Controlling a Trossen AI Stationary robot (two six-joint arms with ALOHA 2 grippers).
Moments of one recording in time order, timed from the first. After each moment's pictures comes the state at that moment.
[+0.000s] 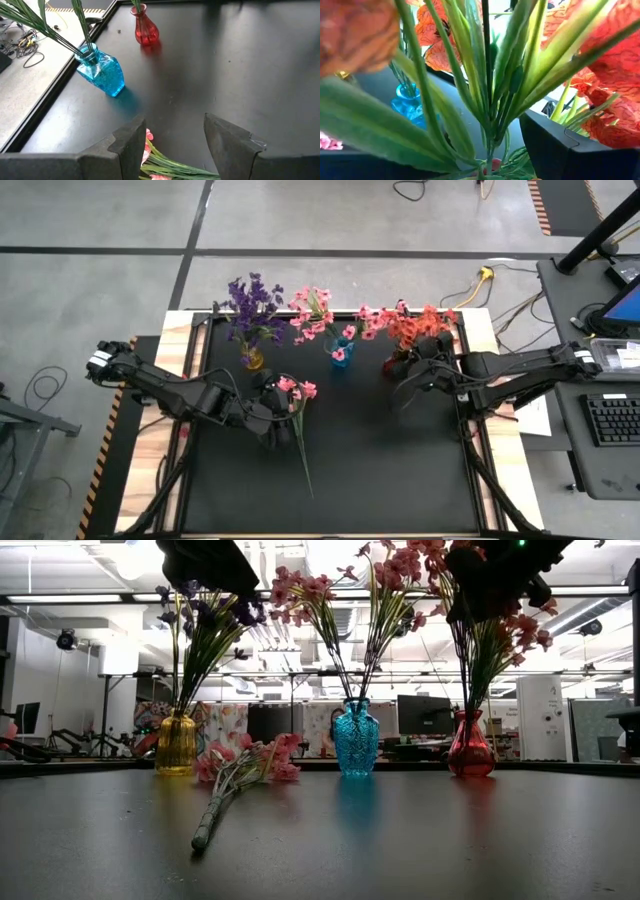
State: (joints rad) left arm -0.36 1.33 1.06 -0.50 -0.63 -0.32; right arm 0.07 1.03 0.88 -0.66 0.97 0.63
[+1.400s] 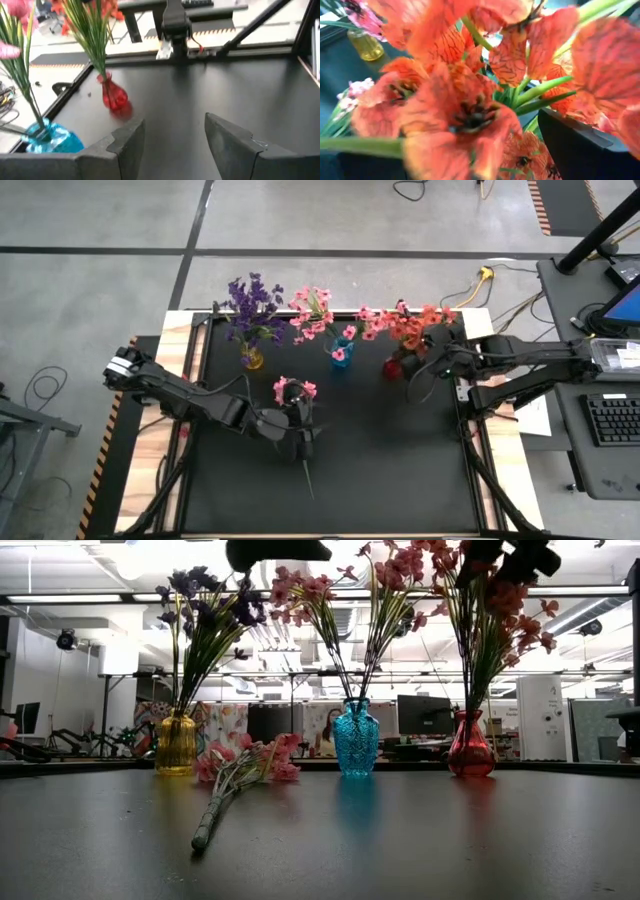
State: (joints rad) left arm -0.36 1.52 1.08 0.01 -0.58 -0.08; right arm 0.06 1.03 1.17 -1.04 0.75 0.72
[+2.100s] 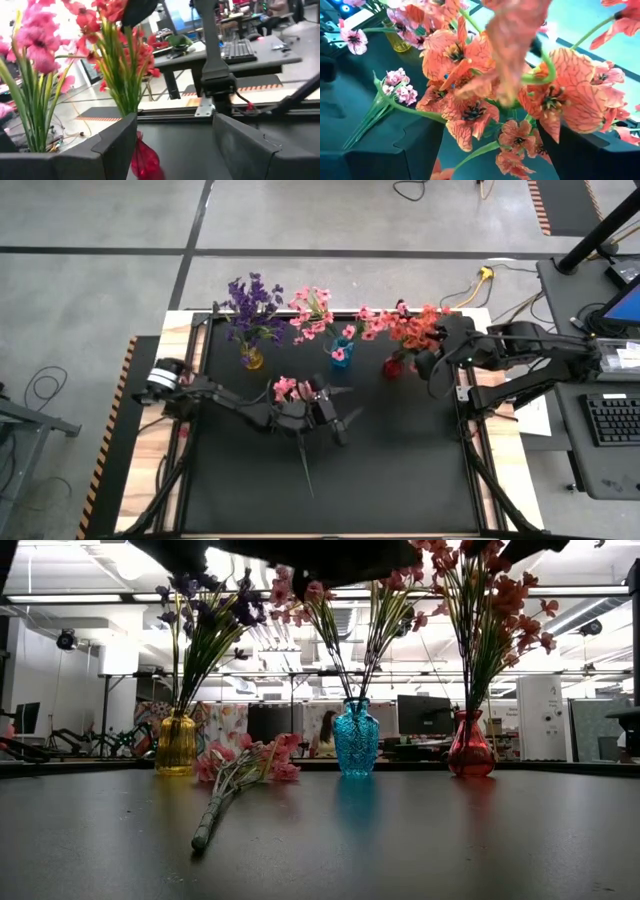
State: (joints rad) left arm -0.26 1.85 1.08 0.82 -0.67 0.27; right arm 0.06 1.03 1.38 -1.22 0.59 0.73
